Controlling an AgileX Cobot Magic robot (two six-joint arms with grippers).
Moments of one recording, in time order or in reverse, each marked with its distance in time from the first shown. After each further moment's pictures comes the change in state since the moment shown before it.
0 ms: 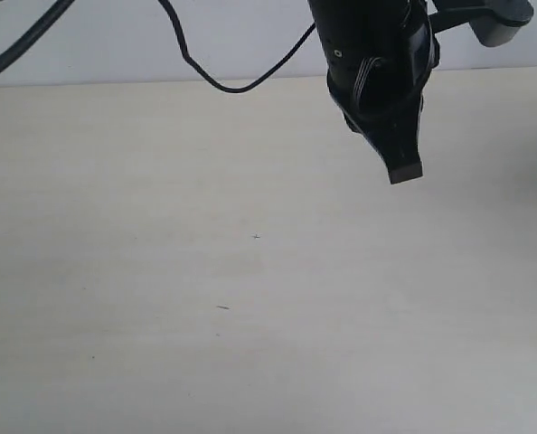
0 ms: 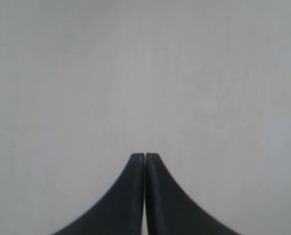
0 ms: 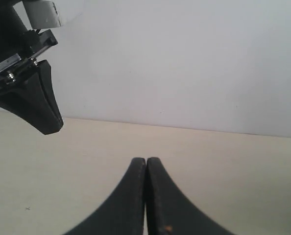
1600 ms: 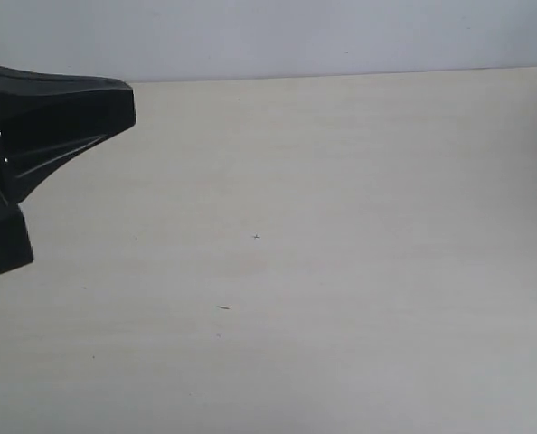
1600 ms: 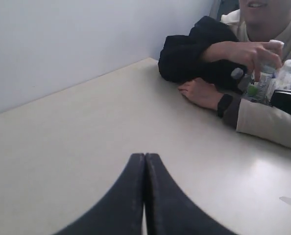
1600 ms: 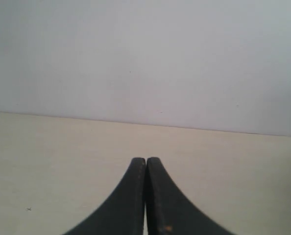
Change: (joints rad) left arm 0.058 -1.280 1.484 -0.370 -1.136 -0.287; right arm 0.000 0.000 0.000 0.000 0.000 0.006
